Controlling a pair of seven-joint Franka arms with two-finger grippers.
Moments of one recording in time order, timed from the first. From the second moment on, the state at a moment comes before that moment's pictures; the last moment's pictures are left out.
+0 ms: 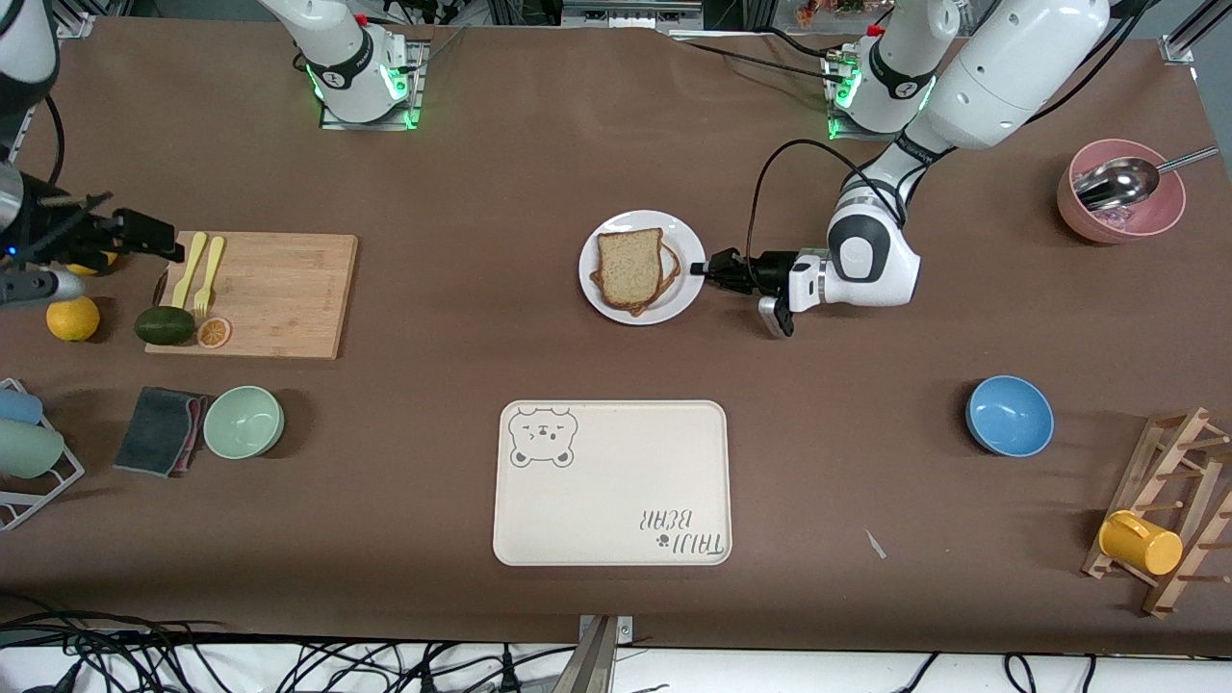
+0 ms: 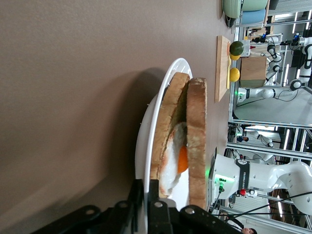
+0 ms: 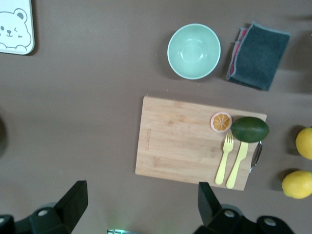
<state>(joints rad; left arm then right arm) 0.05 0.61 -0.41 -2.23 -1.38 2.21 1.11 -0.02 0.07 -0.05 -1.63 0.04 1.56 -0.17</state>
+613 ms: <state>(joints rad) 0.05 0.61 -0.41 -2.23 -1.38 2.22 1.11 -0.02 0.02 -0.04 -1.74 0.03 1.59 -0.17</state>
